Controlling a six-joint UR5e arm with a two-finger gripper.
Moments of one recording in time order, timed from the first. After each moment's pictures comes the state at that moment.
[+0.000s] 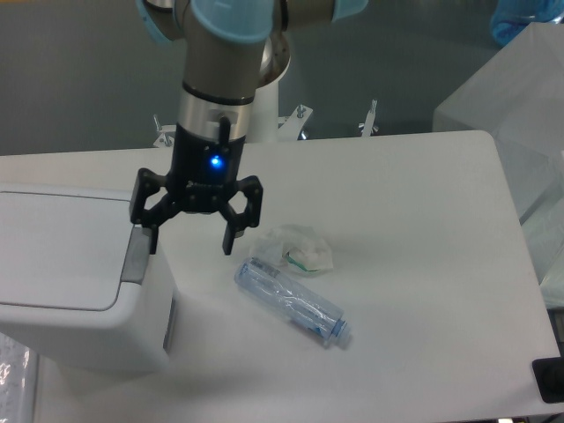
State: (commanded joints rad) arm 2.28 -1.74 -1.54 -1.00 1.20 0.00
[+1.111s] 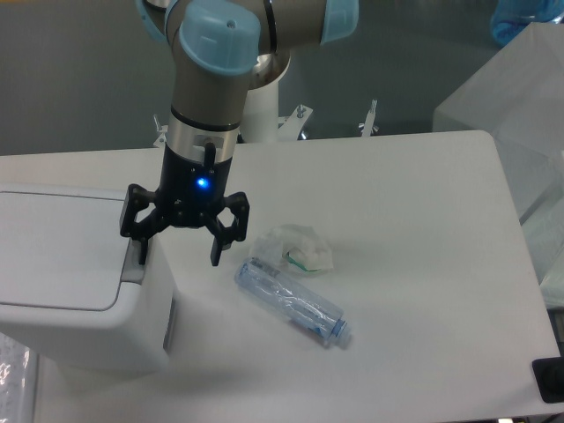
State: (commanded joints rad) arm 2.28 -1.76 -1.54 -1.00 1.20 0.01
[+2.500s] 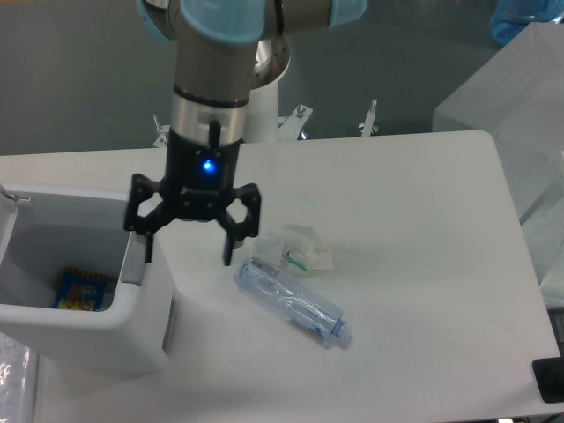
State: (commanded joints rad) arm 2.33 -1.76 -1.41 -0.99 1.41 0.24
